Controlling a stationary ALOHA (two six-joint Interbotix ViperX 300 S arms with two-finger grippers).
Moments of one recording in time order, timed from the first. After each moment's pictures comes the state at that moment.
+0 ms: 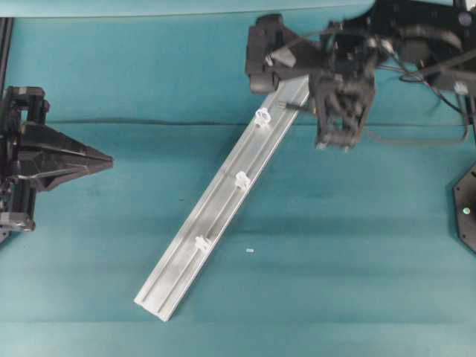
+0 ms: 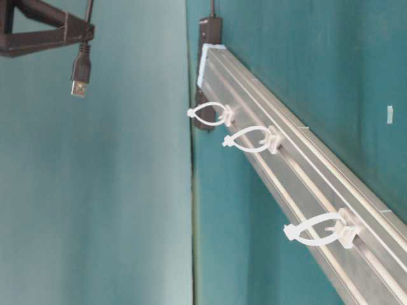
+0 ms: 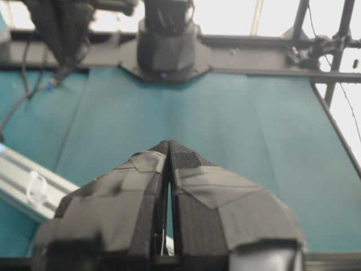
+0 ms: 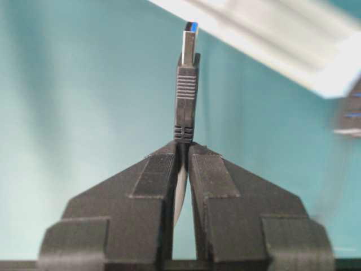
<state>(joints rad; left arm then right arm) -0.02 -0.85 1.03 0.02 -0.16 -0.05 -0.32 -0.04 0.13 -0.03 1.32 -0.31</state>
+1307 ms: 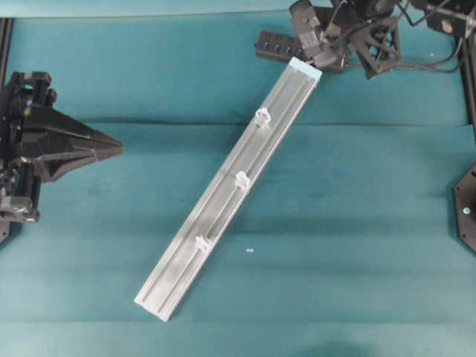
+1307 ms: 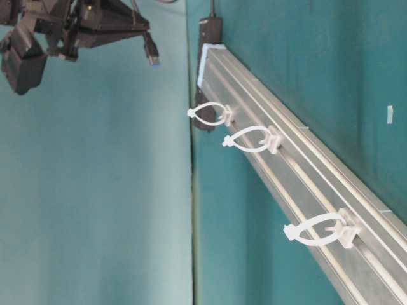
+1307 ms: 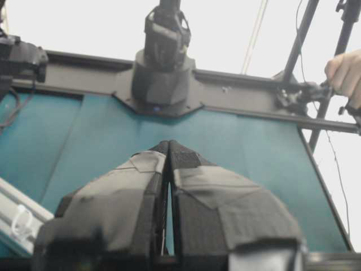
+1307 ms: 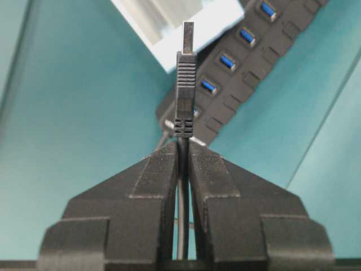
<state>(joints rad) 0.00 -0.79 0.92 0.02 -0.17 -0.13 -0.67 0.03 0.34 -0.02 0.96 -1.15</state>
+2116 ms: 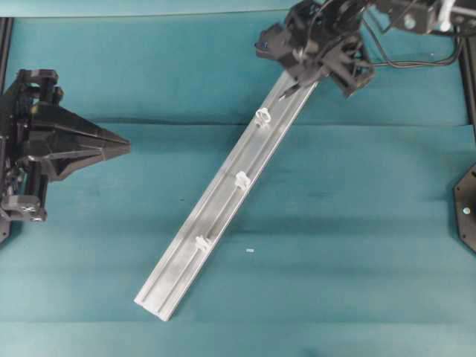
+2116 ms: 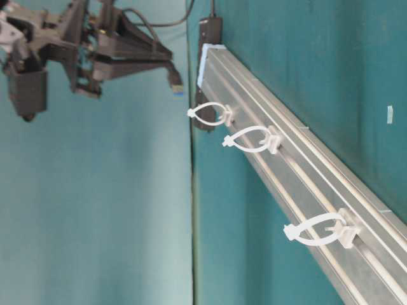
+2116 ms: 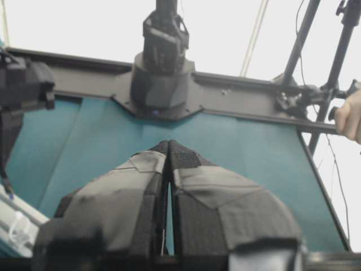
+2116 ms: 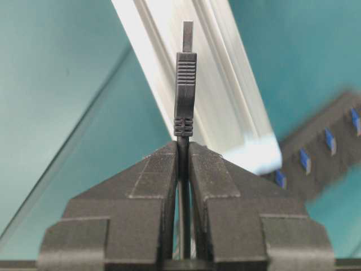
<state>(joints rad) 0.00 -0.76 0.89 0.02 -0.17 -0.13 -0.61 0.16 0.28 0.22 0.97 -1.40</state>
